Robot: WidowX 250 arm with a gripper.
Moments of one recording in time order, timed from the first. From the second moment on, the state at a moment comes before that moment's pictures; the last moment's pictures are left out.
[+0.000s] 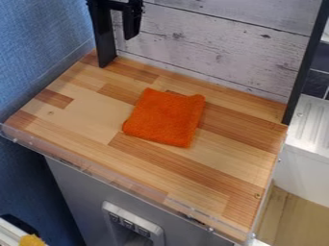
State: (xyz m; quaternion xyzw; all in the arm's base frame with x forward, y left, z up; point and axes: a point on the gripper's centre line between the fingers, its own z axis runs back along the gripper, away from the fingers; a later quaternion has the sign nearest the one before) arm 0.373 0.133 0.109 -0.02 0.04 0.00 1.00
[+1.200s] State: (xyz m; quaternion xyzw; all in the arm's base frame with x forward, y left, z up) arm 0.334 0.054 0.108 0.01 -0.03 -0.12 0.99
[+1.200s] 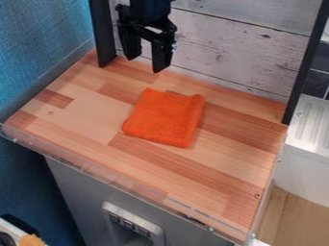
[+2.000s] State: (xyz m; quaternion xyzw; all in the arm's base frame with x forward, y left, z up) arm 0.318 0.023 0.090 -0.01 -0.02 -0.15 0.99
